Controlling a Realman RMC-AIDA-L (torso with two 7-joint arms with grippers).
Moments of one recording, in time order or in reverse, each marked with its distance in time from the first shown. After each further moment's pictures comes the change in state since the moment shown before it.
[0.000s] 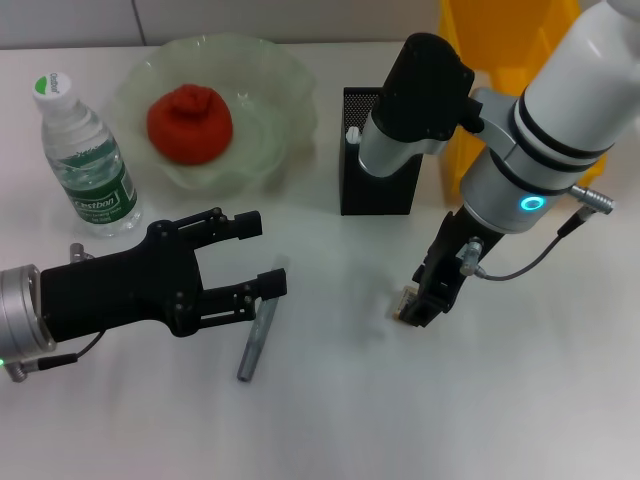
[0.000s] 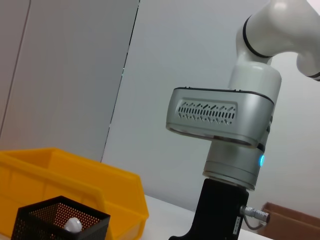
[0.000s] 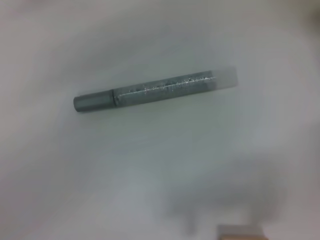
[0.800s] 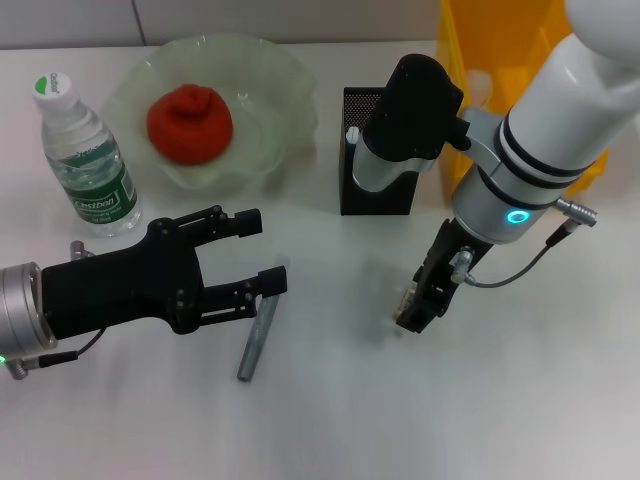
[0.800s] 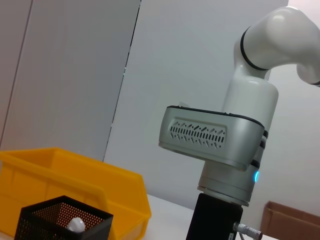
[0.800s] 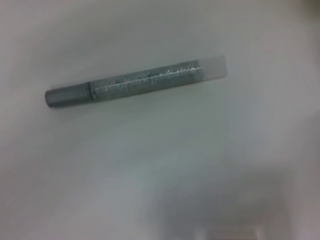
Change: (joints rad) left arm -0.003 0.000 0.000 0.000 0.000 -0.008 0.001; right arm 0.012 0.000 -0.060 0.089 0.003 0.103 0.016
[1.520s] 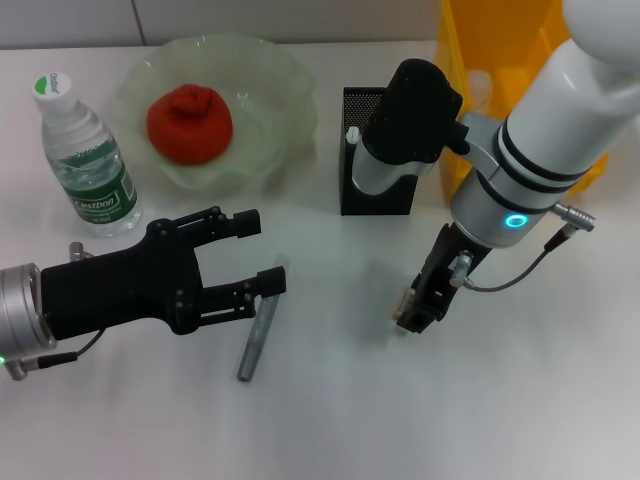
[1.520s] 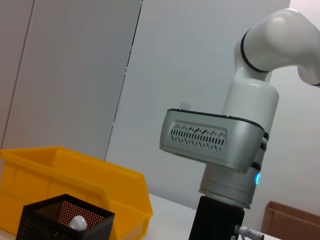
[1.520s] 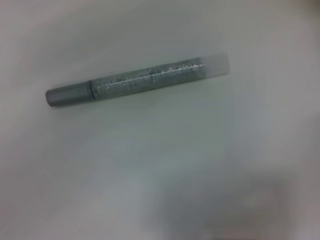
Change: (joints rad) left arm 0.003 0.000 0.000 0.000 0.000 -0.003 0.000; right arm 0.002 0.000 -0.005 0.024 0.012 0.011 -0.001
